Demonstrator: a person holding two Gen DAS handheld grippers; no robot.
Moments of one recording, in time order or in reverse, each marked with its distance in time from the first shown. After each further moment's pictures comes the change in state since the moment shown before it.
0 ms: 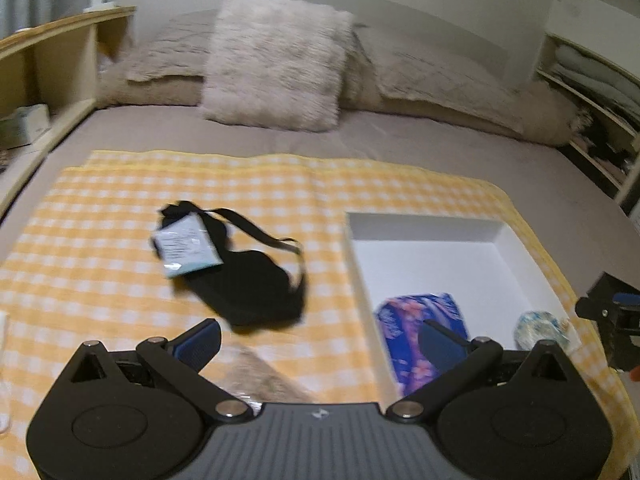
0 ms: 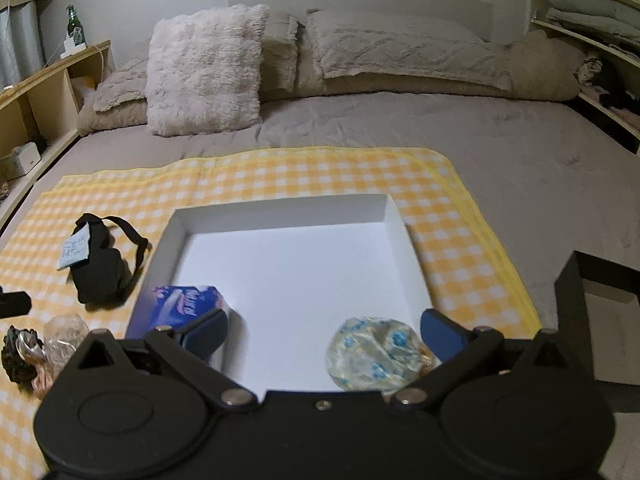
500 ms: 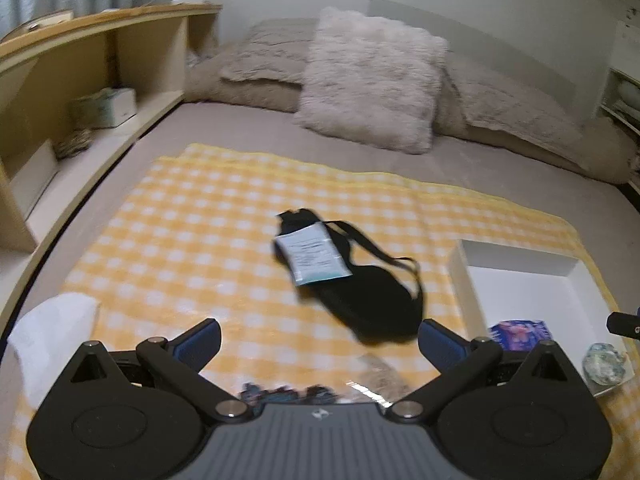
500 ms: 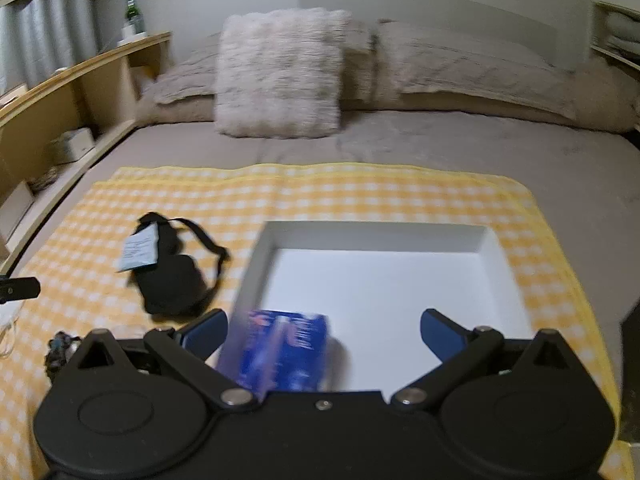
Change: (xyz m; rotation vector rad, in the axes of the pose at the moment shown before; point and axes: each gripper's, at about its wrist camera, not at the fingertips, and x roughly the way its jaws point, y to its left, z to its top) left arm -0.026 0.099 0.000 -0.106 -0.037 0.159; right arm 0.013 0.088 0.019 -0.097 -0.022 0.139
